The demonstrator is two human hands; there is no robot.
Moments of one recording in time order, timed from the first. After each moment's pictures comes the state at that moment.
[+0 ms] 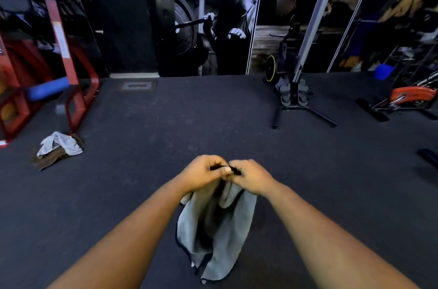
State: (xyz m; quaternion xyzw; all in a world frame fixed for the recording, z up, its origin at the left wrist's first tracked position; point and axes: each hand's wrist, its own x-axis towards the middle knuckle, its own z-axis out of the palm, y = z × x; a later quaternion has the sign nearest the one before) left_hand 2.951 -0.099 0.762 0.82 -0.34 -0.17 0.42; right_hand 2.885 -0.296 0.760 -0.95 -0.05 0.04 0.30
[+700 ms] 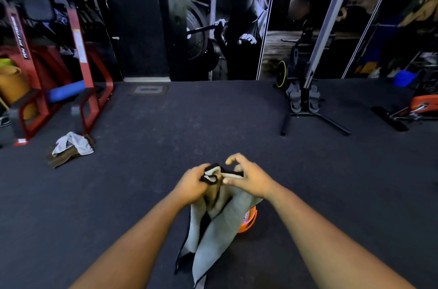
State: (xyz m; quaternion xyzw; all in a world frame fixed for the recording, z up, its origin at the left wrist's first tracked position) left_hand 2.938 -0.121 0.739 0.87 -0.22 -0.11 0.43; right_hand 2.900 -0.344 0.750 -0.91 -0.11 0.02 0.41
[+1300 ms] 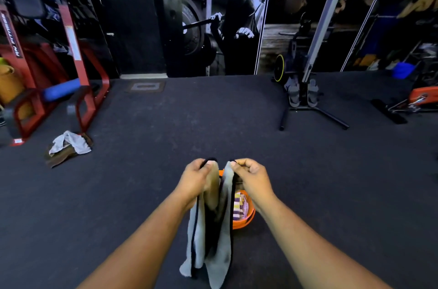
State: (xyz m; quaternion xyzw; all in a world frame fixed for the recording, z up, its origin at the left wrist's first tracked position) left_hand 2.940 -0.156 0.729 0.72 0.02 -0.16 0.67; right_hand 2.884 -0.324 0.734 -0.65 0.16 -0.07 0.74
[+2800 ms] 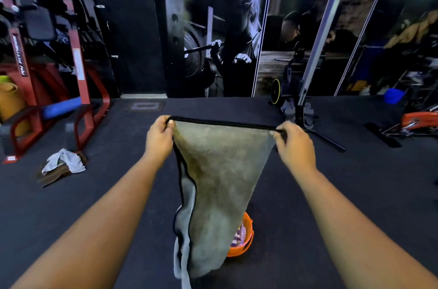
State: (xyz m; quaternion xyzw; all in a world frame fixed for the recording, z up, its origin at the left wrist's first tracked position) left_hand 3.047 -0.102 0.846 0.81 -0.07 0.16 0.56; right_hand 2.920 -0.434 0.860 -0.91 0.10 -0.33 0.23
